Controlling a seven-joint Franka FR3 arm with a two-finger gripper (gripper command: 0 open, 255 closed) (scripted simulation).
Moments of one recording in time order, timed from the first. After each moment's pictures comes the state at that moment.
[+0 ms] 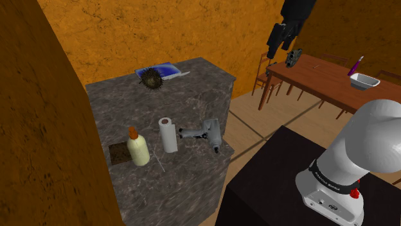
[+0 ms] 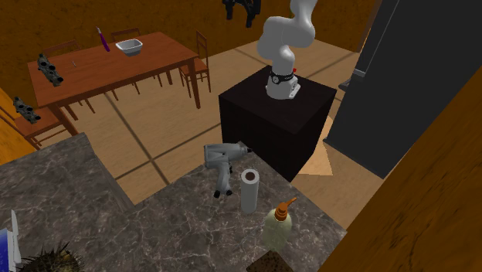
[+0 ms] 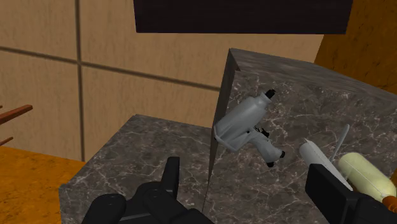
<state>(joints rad) 0.01 -0.81 -0.02 -2.38 -0.09 1.68 0.05</state>
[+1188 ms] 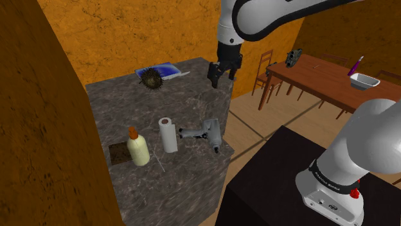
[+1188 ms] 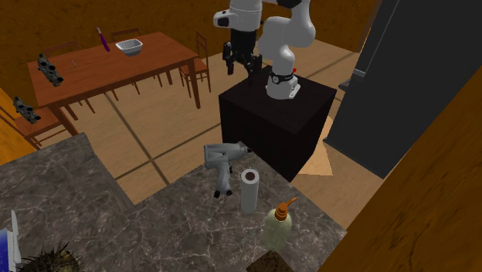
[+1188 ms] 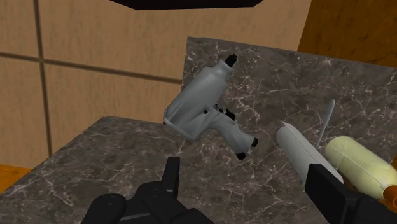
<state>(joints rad) 0.07 -0.33 0.14 -2.33 -0.01 2.06 0.28</state>
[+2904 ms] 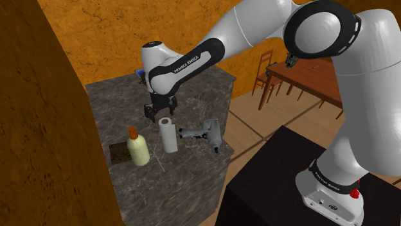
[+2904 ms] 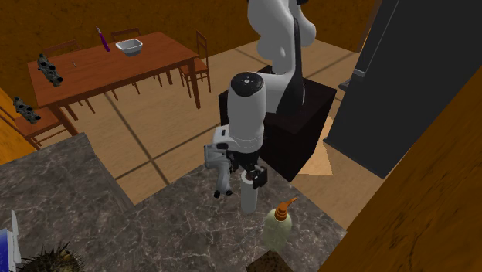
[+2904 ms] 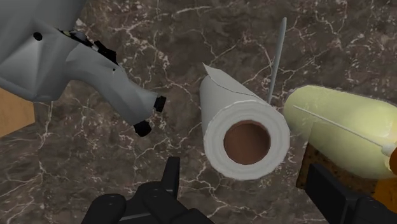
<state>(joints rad) 0.22 0.63 0.21 -1.61 -0.14 2.23 0.59</state>
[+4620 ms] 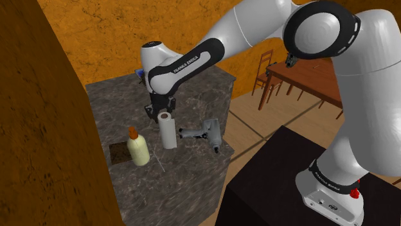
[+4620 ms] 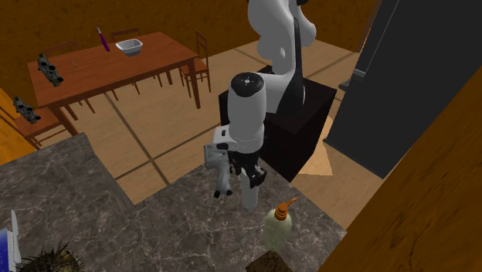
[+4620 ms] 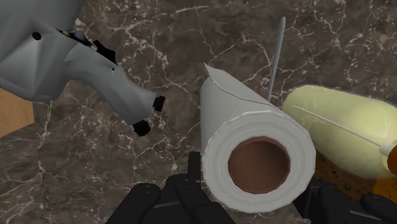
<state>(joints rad) 0.22 0.63 0.21 -1.60 -0.14 2.23 0.60</state>
